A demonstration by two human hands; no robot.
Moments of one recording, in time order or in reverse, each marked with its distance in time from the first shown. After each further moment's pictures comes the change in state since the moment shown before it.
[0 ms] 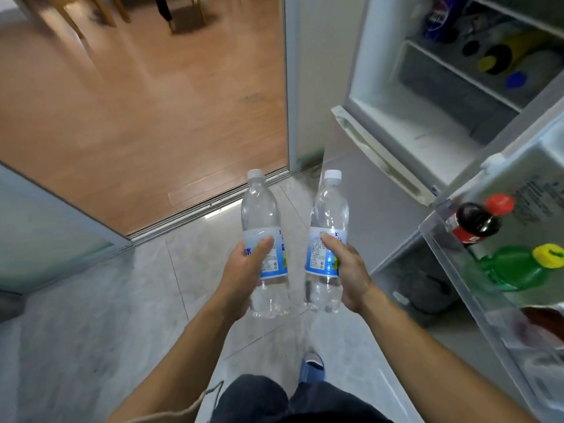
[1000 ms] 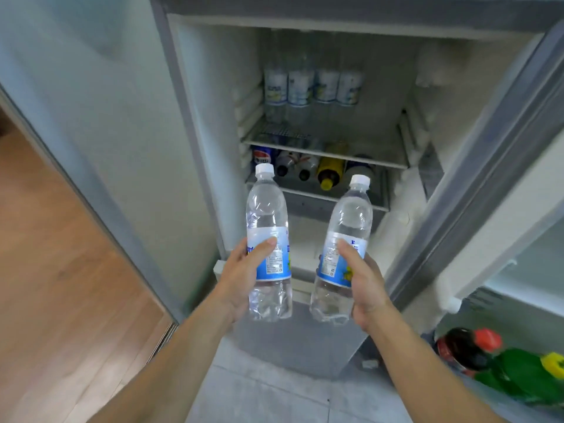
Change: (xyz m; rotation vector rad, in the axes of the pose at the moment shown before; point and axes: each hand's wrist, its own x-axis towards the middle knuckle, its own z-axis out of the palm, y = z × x) left_hand 0.294 0.277 0.202 0.129 -0.918 0.070; right_hand 0.142 -0.254 -0.042 0.373 0.878 -0.502
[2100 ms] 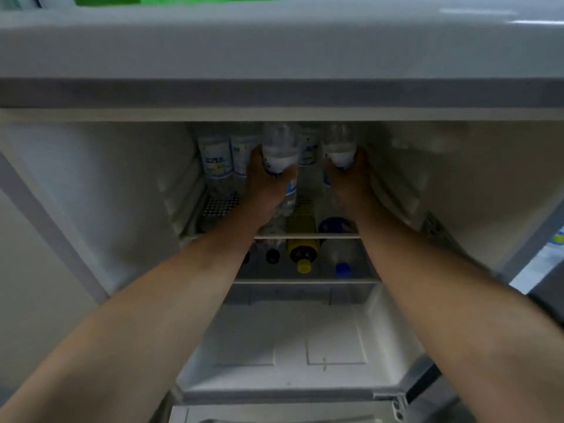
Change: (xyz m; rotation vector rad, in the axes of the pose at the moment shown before) left_hand 0.340 0.160 0.150 0.347 -0.094 0.588; right_hand 0.319 -0.201 0.031 -0.271 0.460 -0.649
